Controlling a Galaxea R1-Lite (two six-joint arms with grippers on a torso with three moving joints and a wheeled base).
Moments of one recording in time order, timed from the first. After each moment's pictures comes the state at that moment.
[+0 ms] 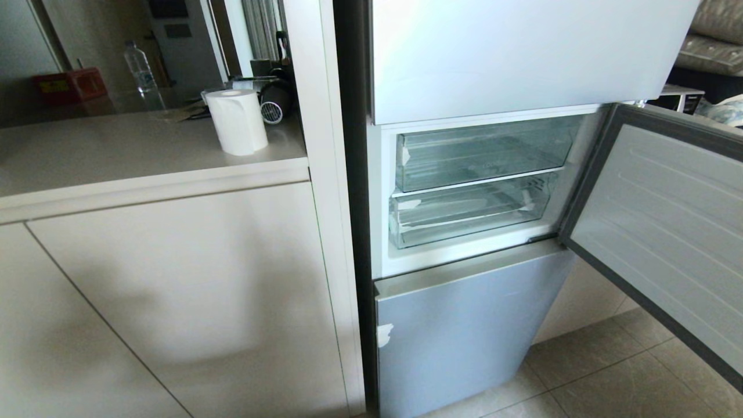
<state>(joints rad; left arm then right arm) 0.00 0.00 -0.01 0.00 0.00 0.01 -1.87 1.62 -0.83 -1.00 1.05 1.49</state>
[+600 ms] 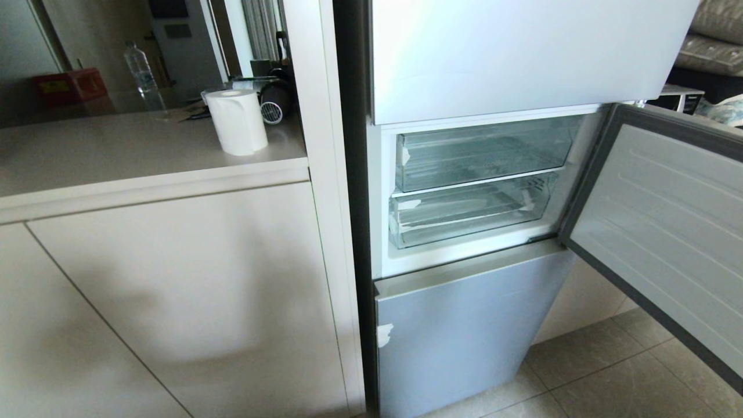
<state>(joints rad) 0.00 0.00 -0.01 0.00 0.00 0.01 -1.80 1.80 -0.91 -0.99 1.13 1.64</state>
